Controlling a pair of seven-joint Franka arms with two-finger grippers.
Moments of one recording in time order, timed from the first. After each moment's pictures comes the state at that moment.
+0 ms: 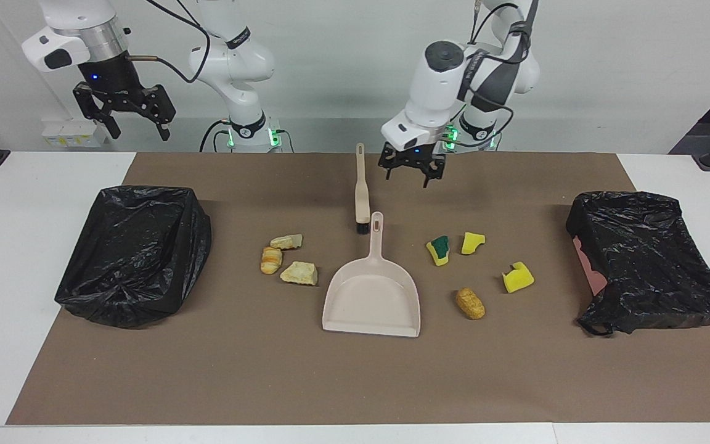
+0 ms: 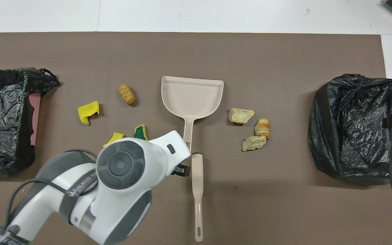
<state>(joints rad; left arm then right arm) -0.70 -0.06 -0.02 -2.10 -0.09 2.08 -0.39 0.03 -0.13 -0.09 -1.61 -0.03 1.55 0.00</state>
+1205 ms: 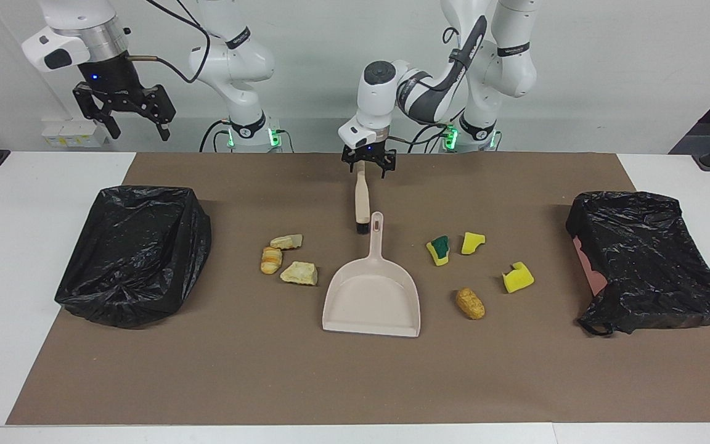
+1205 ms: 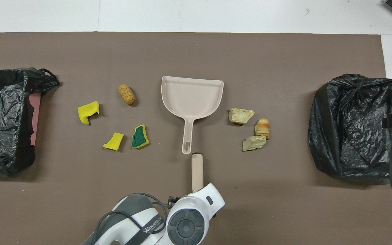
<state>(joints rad) -0.95 -0.01 -0.02 -2.32 -0.09 2.32 -0.66 0.03 -0.13 -0.09 -1.61 -0.03 1.55 0.00</state>
